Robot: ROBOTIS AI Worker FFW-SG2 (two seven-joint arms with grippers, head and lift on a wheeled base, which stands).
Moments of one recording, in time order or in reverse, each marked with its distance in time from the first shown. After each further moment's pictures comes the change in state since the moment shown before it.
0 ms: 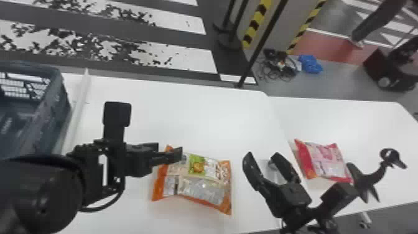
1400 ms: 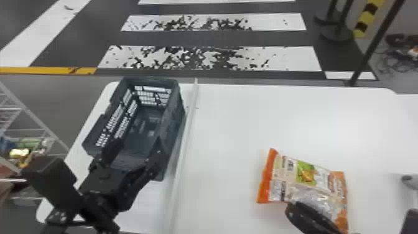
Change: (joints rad) left arm 0.772 0.046 0.440 -0.613 -0.073 -0.653 0.090; right arm -0.009 -0.004 0.123 -0.054 -0.034 0.602 0.272
